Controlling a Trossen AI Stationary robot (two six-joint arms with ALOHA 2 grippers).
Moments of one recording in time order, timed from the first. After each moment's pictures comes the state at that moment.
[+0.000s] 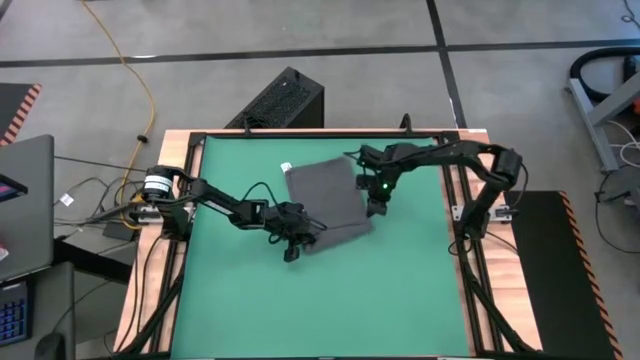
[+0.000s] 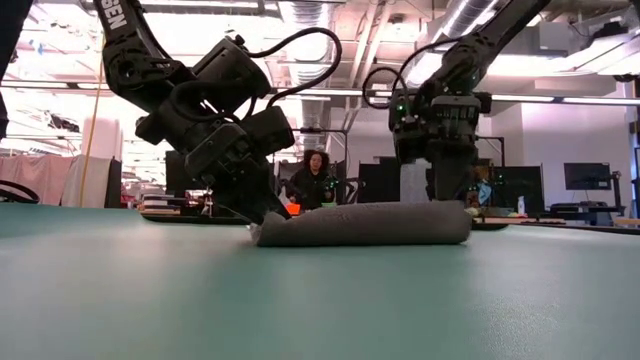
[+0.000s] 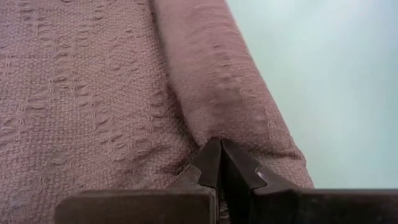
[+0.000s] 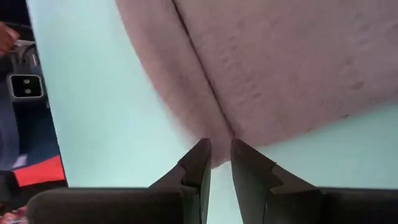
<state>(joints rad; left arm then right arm) 0.02 1.82 0.67 0.40 0.18 -0.10 -0.46 1.68 1.00 -0.70 -0.65 -0.09</state>
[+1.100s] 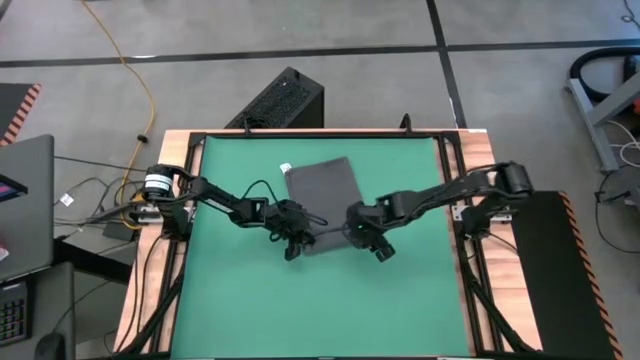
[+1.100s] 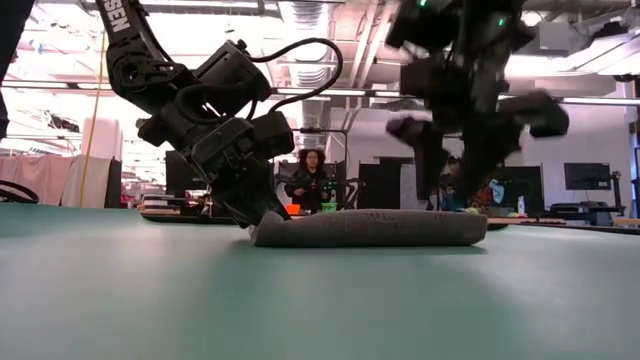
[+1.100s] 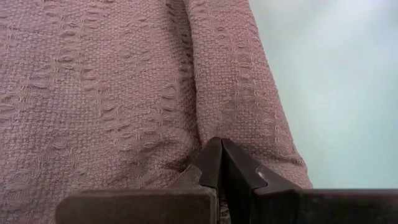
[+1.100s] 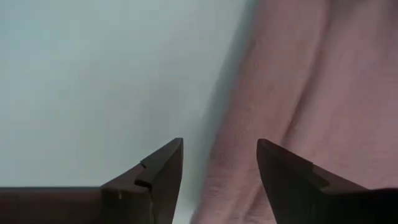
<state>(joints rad) 0.05 1.82 0.67 0.39 0.21 -0.21 0.08 1.60 1.00 -0.55 -0.05 -0.45</state>
